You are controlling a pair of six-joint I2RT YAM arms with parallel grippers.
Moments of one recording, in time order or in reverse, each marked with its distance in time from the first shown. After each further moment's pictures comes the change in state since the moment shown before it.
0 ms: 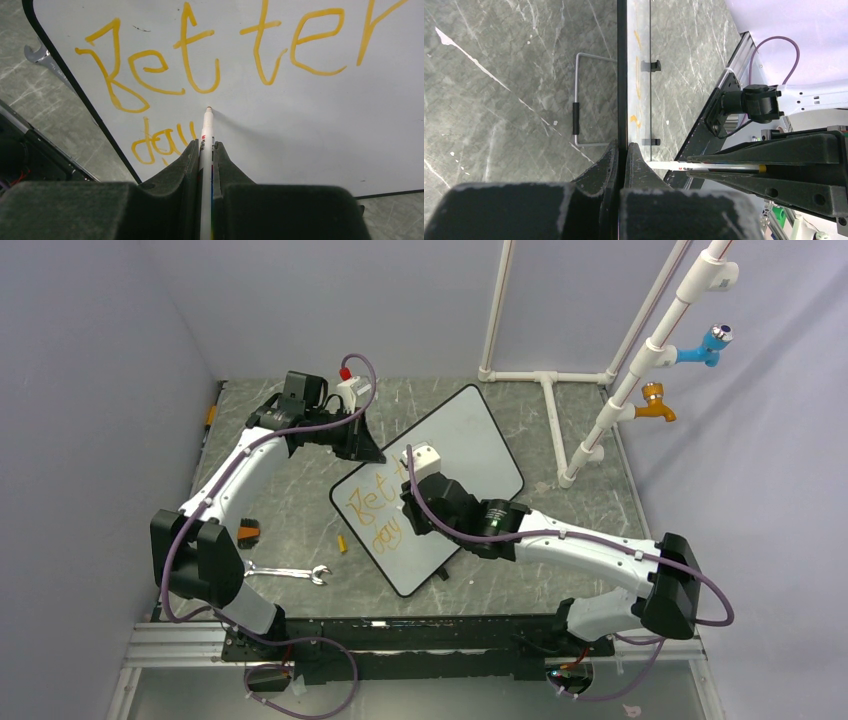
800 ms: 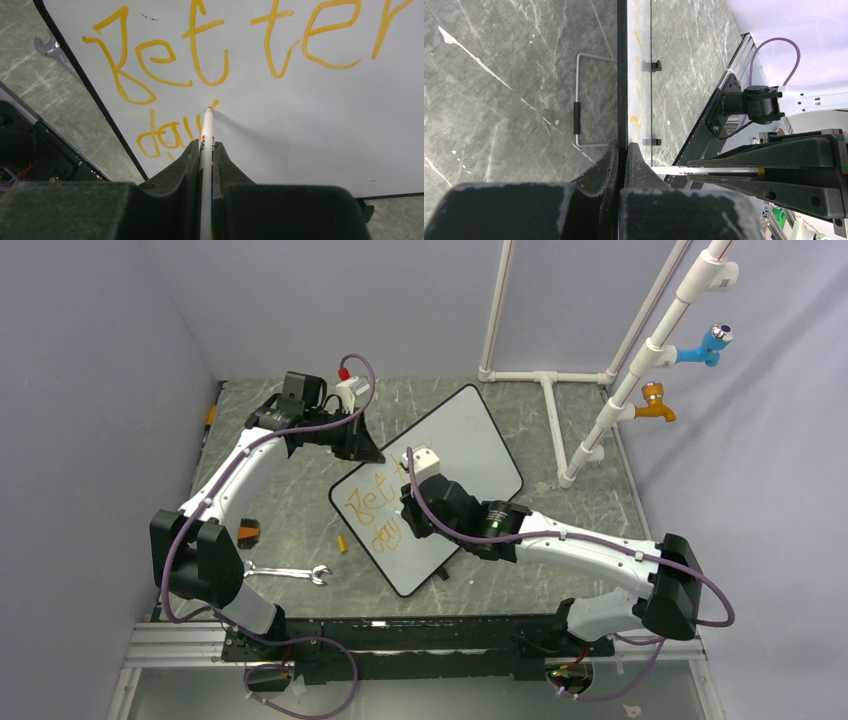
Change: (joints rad) left arm 0.006 -0.002 -0.006 0.004 -0.003 0.000; right arm -0.002 0.002 -0.015 0.014 -0.035 0.004
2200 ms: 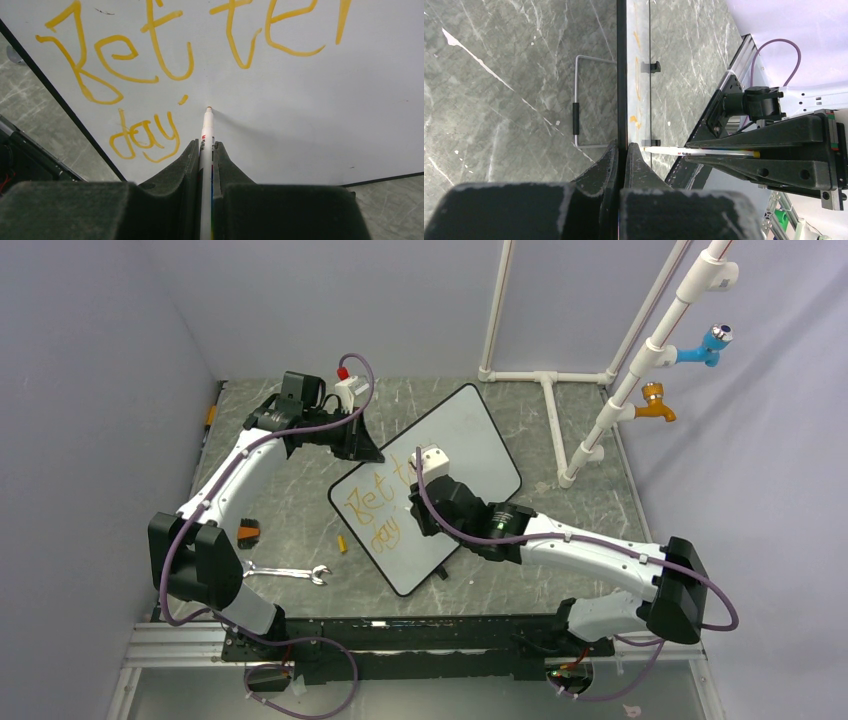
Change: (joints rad) left arm -0.001 -0.012 -0.002 0.003 -0.005 -0.002; right arm -0.023 -0.042 -0.052 0.009 0.043 0.003
